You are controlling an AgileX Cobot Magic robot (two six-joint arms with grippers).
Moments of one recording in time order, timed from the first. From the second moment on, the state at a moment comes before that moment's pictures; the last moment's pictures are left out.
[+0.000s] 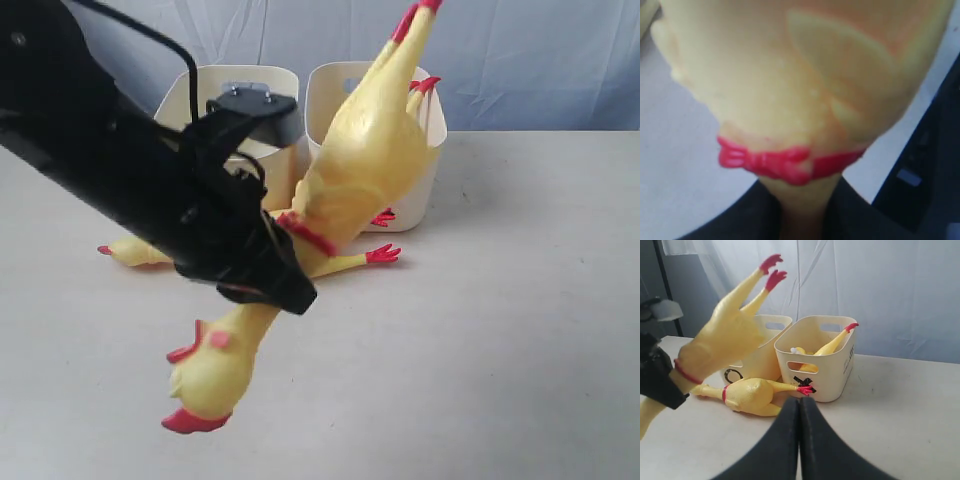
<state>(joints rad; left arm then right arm) -0.67 1.47 -1.12 -0.57 0.92 0.43 0.34 0.01 -0.58 0.12 0.81 0.01</state>
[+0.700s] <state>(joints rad) -0.27 1.52 -1.21 -1.14 1.05 0.51 0.34 0.01 -0.58 0.13 0.81 0.01</state>
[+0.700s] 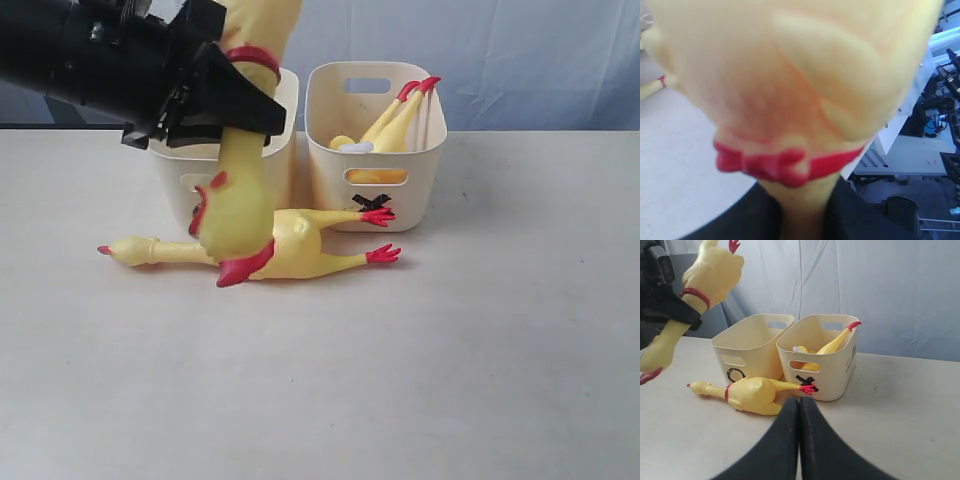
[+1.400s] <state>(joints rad) -0.14 1.85 -1.32 -1.58 1.14 0.61 0.34 0.01 -0.58 0.13 0.81 0.01</state>
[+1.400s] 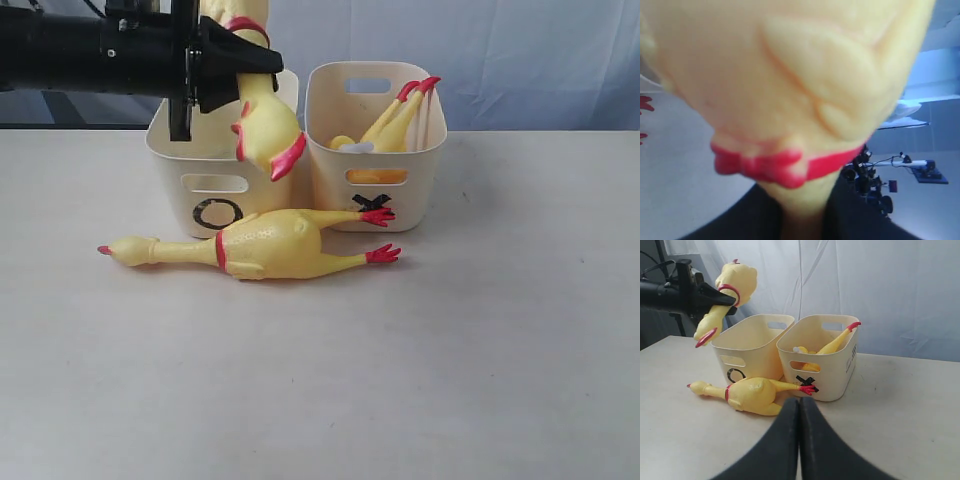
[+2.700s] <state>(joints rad) -0.14 2.07 -1.32 -1.65 1.12 0.60 0.34 0.01 -0.58 0.13 0.81 0.01</state>
